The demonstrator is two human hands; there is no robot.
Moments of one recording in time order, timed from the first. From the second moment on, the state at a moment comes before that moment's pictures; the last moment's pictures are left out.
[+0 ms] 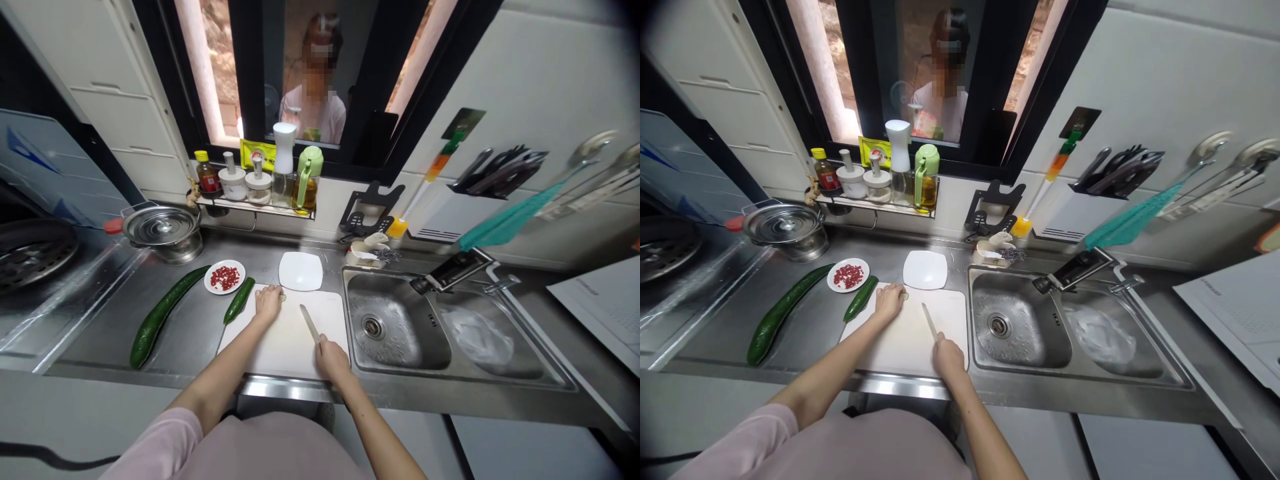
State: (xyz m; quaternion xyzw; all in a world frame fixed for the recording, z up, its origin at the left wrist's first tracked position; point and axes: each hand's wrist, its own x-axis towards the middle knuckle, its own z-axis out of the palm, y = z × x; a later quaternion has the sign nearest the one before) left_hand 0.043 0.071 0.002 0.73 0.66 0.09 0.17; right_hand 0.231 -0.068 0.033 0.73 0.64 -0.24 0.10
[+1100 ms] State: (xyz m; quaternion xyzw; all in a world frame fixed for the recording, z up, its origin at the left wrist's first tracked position) left_hand -0.003 0.005 -0.001 0.64 0.72 0.03 0.27; right_hand 0.229 -0.070 0.045 0.68 0.68 -0.23 0.12
